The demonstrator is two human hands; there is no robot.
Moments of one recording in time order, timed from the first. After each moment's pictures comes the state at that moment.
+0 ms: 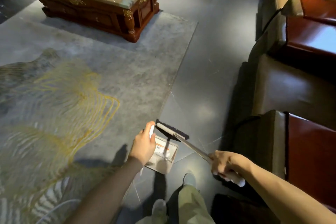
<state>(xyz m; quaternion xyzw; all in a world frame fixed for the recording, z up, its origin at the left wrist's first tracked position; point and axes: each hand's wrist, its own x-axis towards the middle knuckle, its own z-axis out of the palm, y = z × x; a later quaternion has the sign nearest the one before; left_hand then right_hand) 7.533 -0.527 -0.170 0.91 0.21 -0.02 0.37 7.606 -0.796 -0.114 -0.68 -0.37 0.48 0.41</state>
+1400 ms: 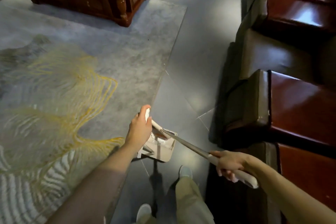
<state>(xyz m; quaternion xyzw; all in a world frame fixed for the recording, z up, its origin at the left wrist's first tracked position) 7.362 -0.535 -0.167 0.90 0.20 -0.01 0.39 7.373 -0.819 -0.126 -0.71 0.16 0.62 0.29</state>
